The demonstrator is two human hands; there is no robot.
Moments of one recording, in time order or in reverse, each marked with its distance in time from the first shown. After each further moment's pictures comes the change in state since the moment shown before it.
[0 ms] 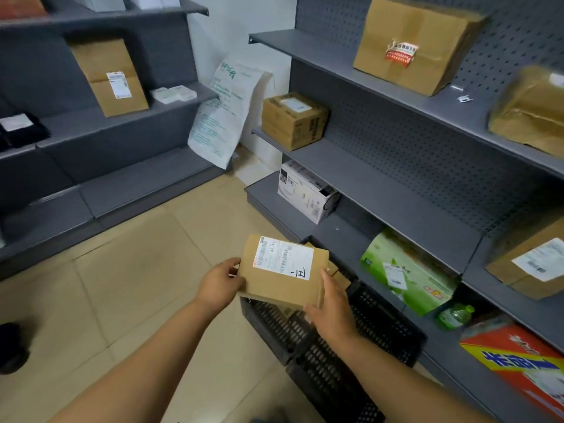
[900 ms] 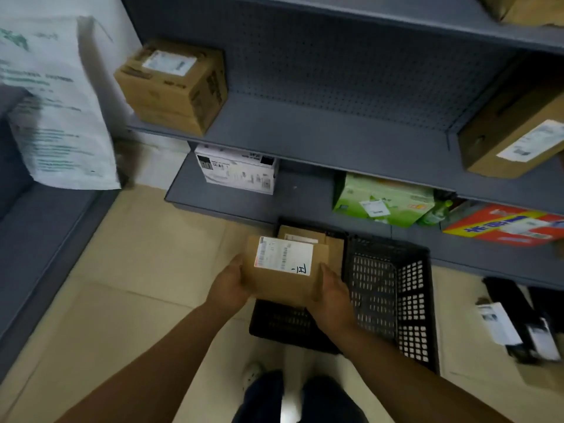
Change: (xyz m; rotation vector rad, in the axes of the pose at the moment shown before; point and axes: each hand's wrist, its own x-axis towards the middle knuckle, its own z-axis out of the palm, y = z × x) left_hand 0.325 0.029 0.004 0.292 -0.583 0.323; right_hand 0.225 -0.032 0.100 0.097 0.214 0.547
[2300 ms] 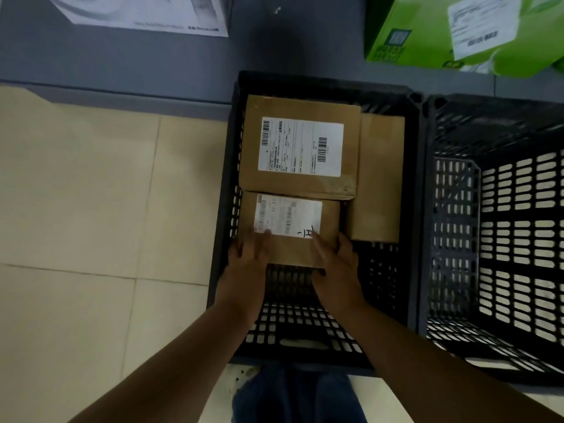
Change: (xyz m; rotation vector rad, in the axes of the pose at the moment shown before) left_hand 0.253 -0.319 0.316 0.799 -0.310 0.014; right_hand 0.259 0.299 0.327 0.059 -0.139 0.135
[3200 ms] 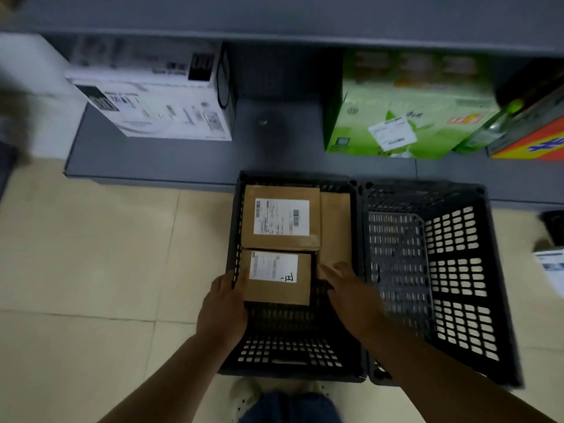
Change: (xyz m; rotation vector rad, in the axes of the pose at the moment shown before) left_hand -0.079 0.022 -0.125 -0.152 0.108 -0.021; right_hand -0.070 -0.055 -0.159 -0.452 0.016 -0.195
